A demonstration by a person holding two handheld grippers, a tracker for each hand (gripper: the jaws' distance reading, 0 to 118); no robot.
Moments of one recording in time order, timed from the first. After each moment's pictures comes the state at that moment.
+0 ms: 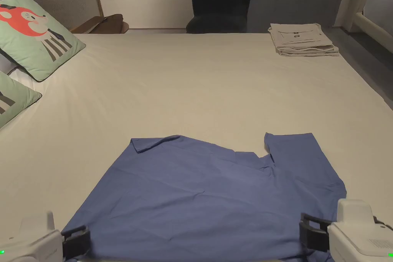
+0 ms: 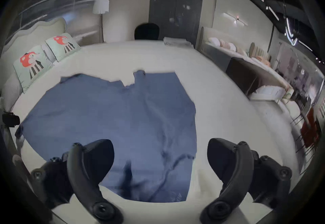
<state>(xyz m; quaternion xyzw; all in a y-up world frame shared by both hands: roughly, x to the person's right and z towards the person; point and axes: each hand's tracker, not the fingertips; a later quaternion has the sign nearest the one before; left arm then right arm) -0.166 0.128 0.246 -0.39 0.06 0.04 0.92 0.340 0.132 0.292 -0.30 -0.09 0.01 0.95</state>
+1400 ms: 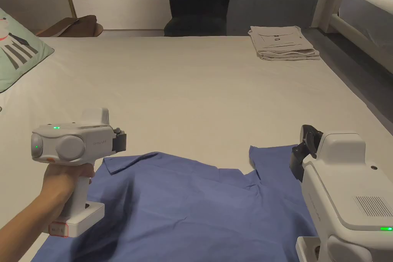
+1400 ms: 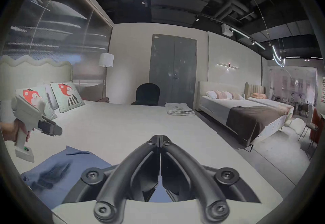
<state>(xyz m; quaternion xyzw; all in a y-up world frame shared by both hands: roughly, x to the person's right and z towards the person) -0.059 0.191 -0.003 -0.35 -0.15 -0.01 0.93 0.309 0.235 0.216 -0.07 -0.10 0.02 0.99</state>
